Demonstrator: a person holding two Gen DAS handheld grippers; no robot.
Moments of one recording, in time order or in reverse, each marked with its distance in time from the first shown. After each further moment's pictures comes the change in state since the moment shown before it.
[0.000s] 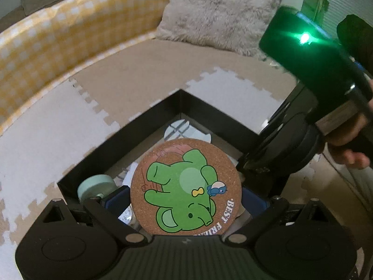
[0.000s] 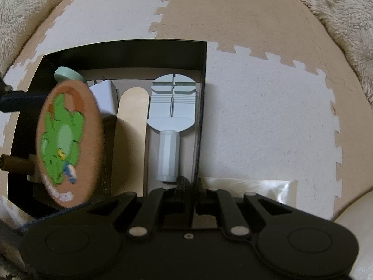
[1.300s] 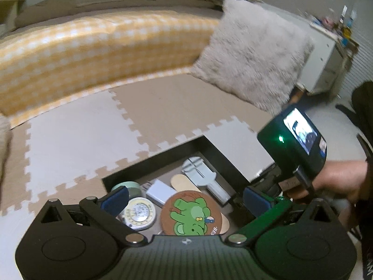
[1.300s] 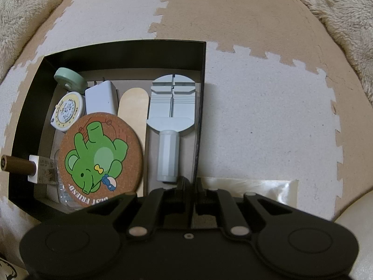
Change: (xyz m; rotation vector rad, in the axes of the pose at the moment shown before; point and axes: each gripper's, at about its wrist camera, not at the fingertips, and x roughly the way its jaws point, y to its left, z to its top) left arm -0.096 0.014 0.006 -0.264 -0.147 0.055; right arm 0.000 0.000 -0.002 0.003 -0.001 0.003
